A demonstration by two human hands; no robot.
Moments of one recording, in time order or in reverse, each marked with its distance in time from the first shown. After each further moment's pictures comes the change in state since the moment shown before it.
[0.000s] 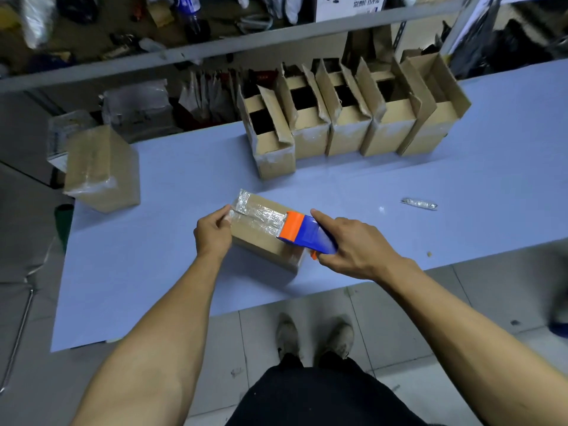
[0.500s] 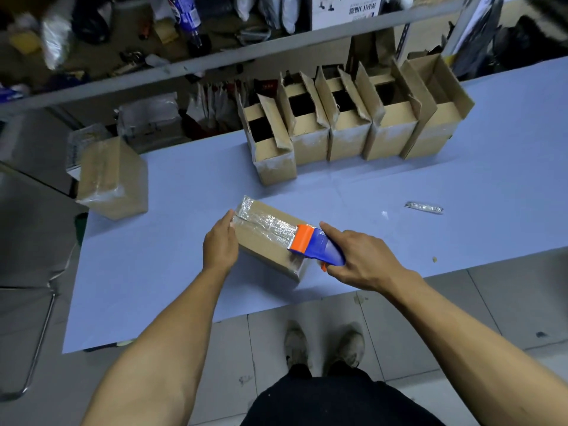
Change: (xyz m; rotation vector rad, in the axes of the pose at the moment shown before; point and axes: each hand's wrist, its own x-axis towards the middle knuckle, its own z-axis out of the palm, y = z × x) left_hand -0.021 0.004 0.008 0.410 -0.079 0.207; right_hand -0.015 0.030 0.017 0.014 -0.005 0.032
